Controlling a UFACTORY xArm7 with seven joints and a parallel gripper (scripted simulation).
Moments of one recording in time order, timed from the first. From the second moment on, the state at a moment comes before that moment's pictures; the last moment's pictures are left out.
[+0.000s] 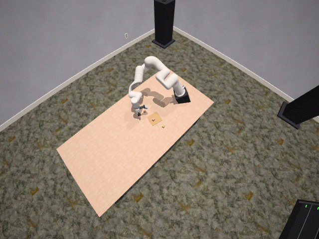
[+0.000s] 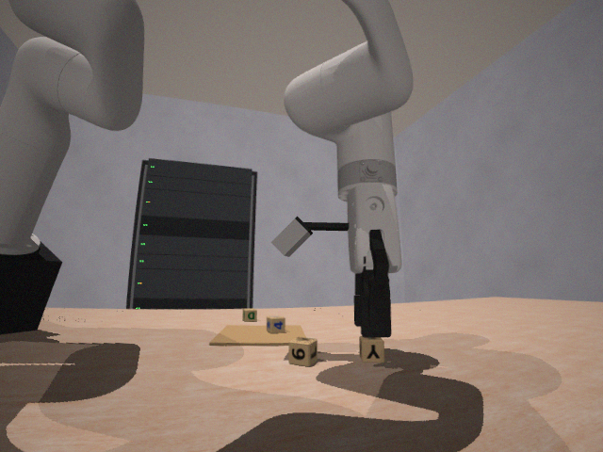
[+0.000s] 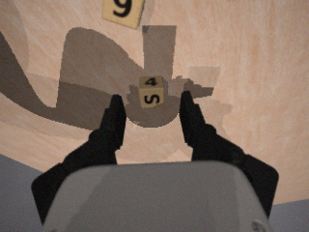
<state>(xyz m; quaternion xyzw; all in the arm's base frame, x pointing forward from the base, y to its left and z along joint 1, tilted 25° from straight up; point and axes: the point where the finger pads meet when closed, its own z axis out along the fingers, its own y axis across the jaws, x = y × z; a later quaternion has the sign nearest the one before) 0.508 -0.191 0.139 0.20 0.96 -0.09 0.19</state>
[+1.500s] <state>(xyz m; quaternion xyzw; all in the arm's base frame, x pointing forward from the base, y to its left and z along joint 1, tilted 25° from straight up) 0.509 -0.192 0.137 0.20 0.96 -0.09 0.19</state>
